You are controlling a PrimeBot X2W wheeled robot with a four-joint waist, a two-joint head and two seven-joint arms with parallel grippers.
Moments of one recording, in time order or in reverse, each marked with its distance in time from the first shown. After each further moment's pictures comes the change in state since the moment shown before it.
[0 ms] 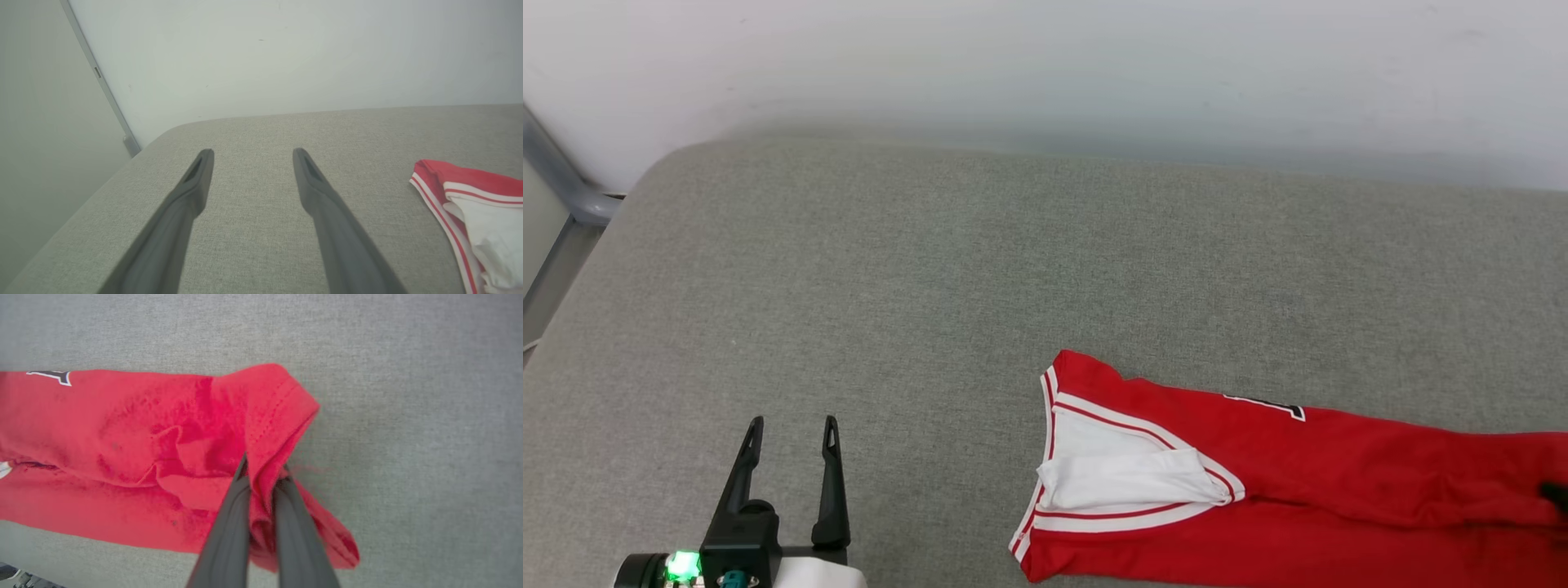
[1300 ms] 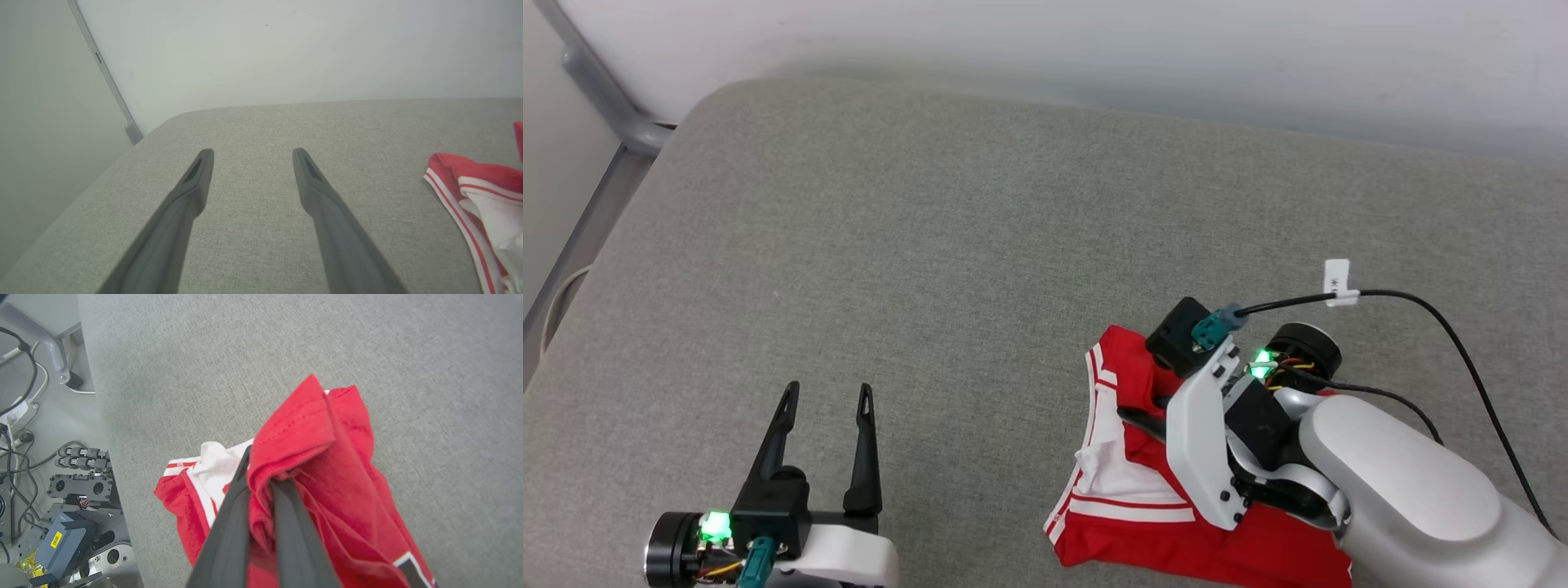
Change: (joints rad) left arm -0.069 -0.036 -0.017 0.024 0.022 -0.039 0.000; right arm -0.526 0.326 0.760 -0.224 -0.171 0.000 0.040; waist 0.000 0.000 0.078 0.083
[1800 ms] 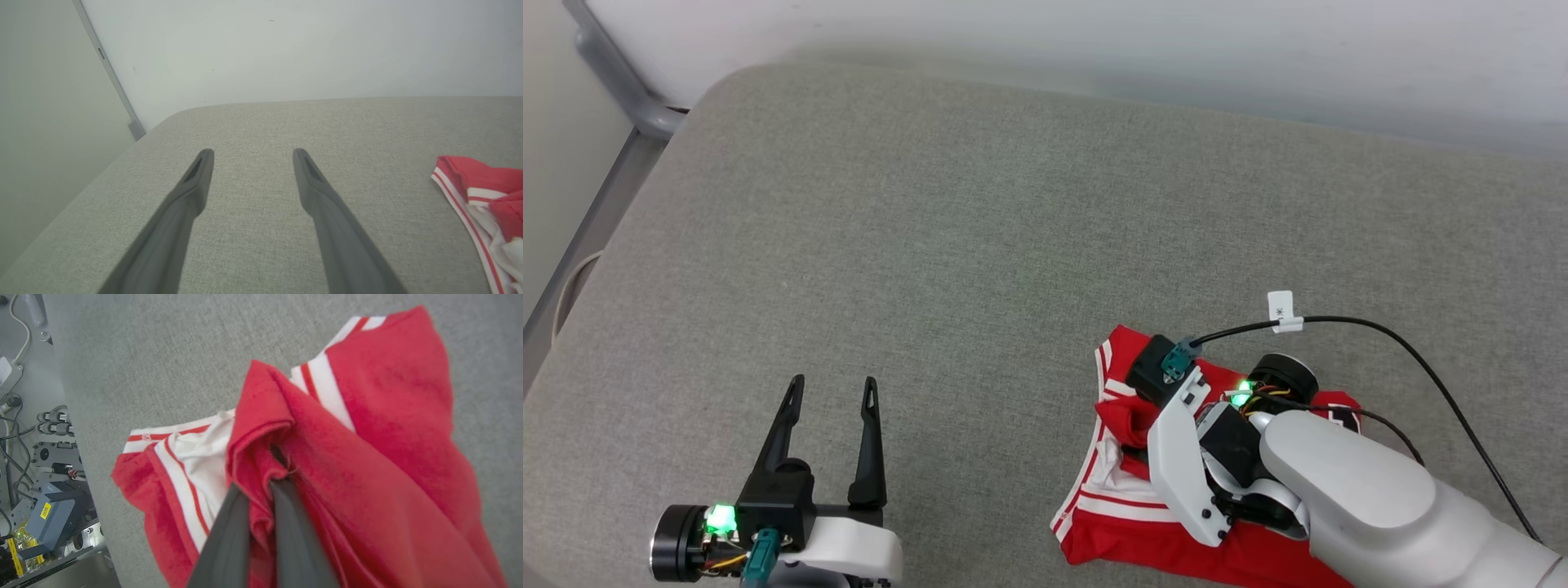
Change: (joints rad) left arm -0.025 -0.011 -0.009 0.017 0.001 0.000 0.000; right arm -0.117 0.076 0.249 0.327 0.045 0.000 -0.079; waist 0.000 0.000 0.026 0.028
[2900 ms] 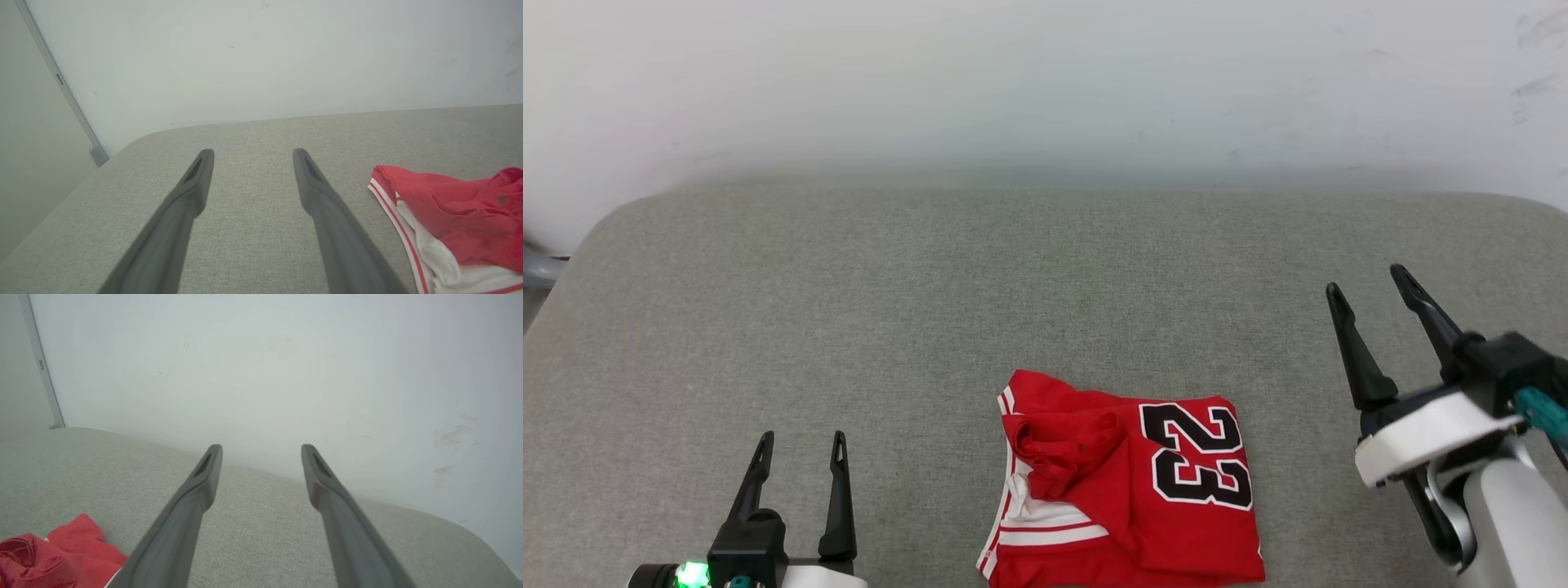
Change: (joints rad) left arm 0.099 0.021 0.048 -0.002 -0.010 0.003 0.000; right arm 0.433 0.025 -0.945 -0.176 -0.549 0.000 -0.741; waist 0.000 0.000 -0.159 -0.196
